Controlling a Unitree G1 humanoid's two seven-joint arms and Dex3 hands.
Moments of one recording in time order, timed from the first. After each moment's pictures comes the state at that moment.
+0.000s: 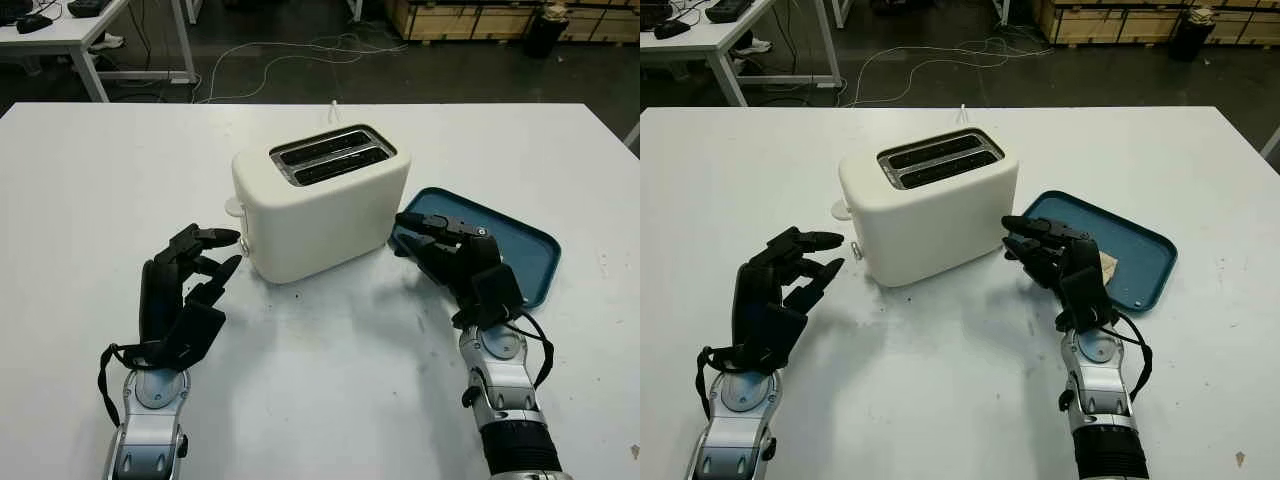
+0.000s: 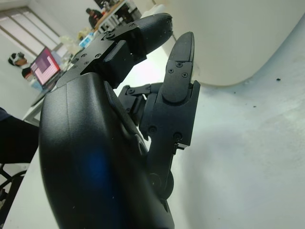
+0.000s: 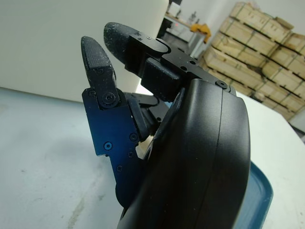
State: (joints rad) left arm 0.10 0.06 0.01 -0.23 0.27 -0.05 0.13; right arm -0.16 -0.09 -0.09 0.25 0.03 -0.22 0.09
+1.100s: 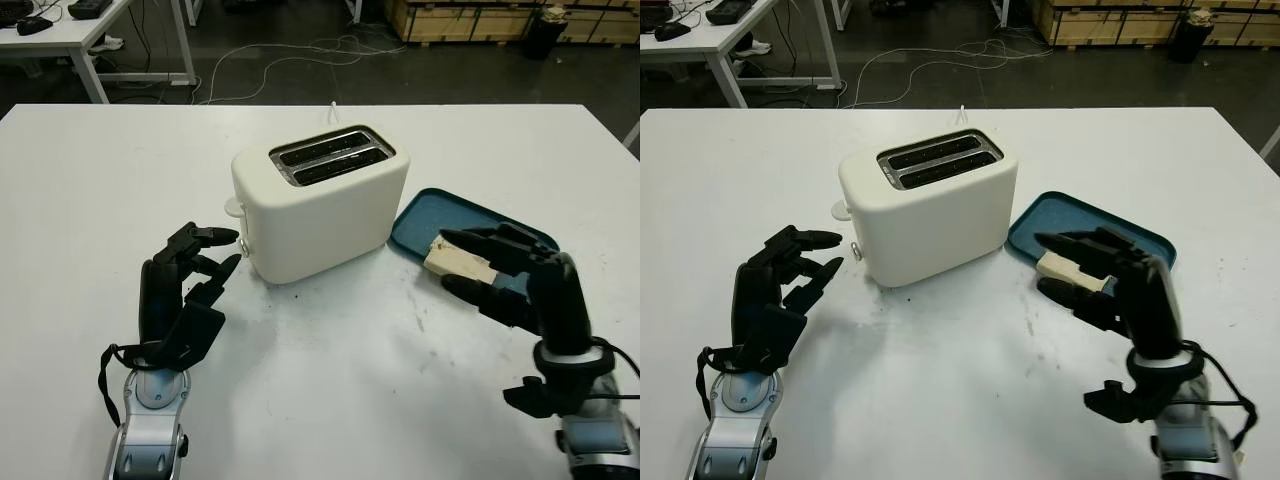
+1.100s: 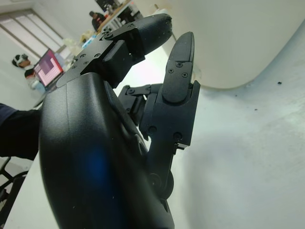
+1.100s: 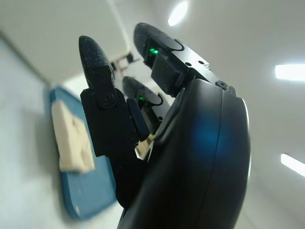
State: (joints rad) left arm 0.10 0.06 0.01 -0.22 0.27 -0.07 0.14; right arm 0.02 -0.42 -0.22 0.22 -0.48 -0.87 -0.13
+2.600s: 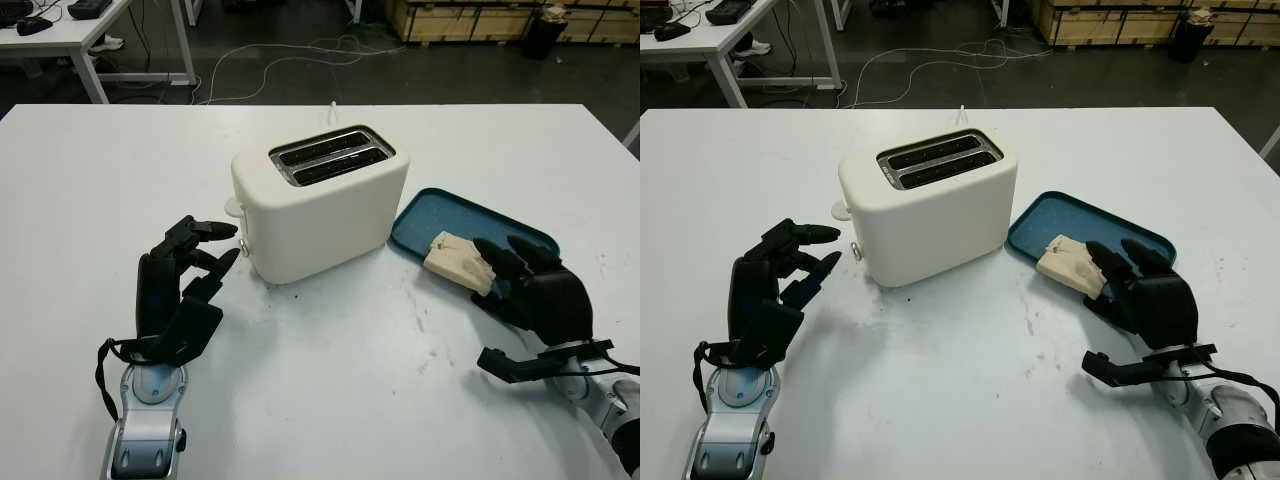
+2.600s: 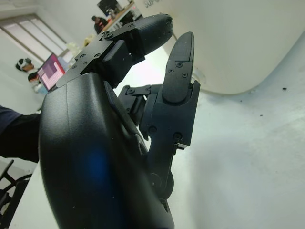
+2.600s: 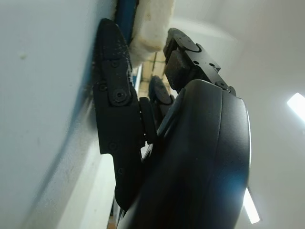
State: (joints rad) left arm 0.08 0.06 0.03 -0.23 0.27 -0.07 0.12; right arm -0.25 -0.68 0.26 0.81 -0.88 -0.43 -0.73
